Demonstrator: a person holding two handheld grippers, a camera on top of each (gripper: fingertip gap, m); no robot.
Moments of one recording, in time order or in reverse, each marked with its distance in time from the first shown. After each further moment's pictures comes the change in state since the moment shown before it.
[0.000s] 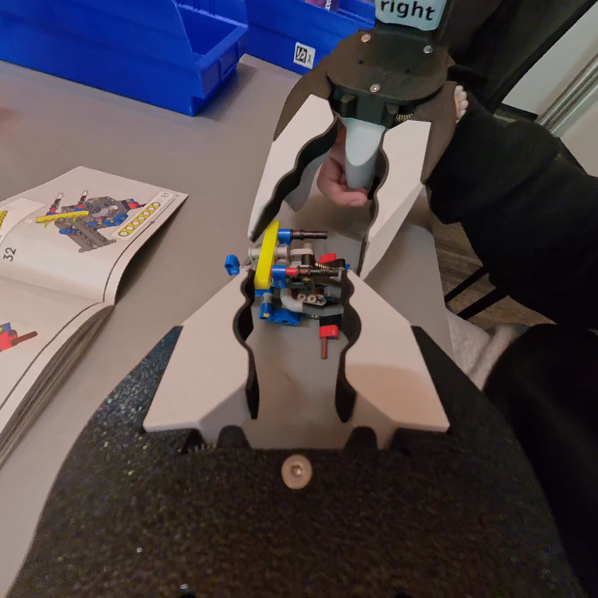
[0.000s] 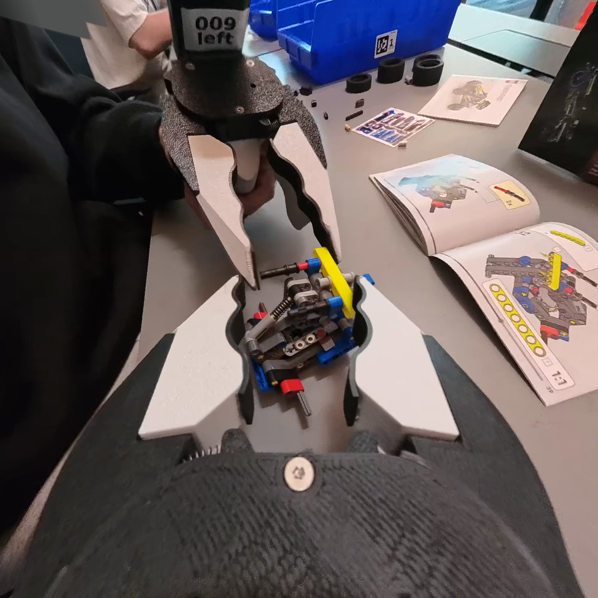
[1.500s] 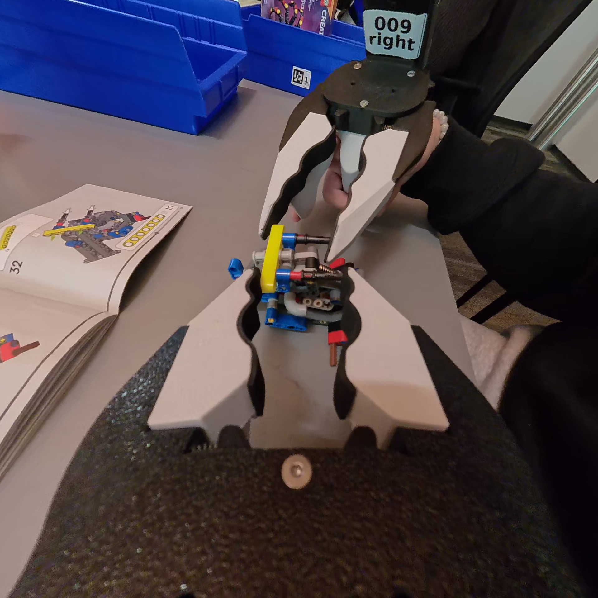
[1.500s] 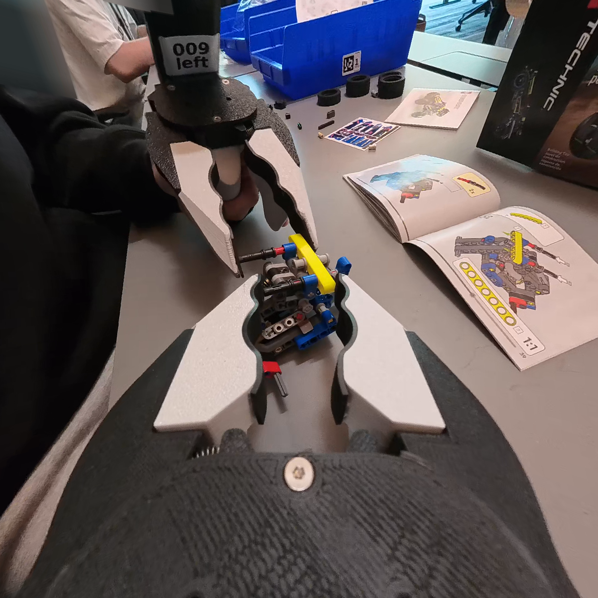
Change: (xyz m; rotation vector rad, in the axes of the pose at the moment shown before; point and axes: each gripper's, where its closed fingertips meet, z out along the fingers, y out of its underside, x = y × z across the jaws) left arm -0.002 0.001 0.003 0.061 0.004 0.043; right arm 0.014 0.009 -0.009 0.060 0.068 0.017
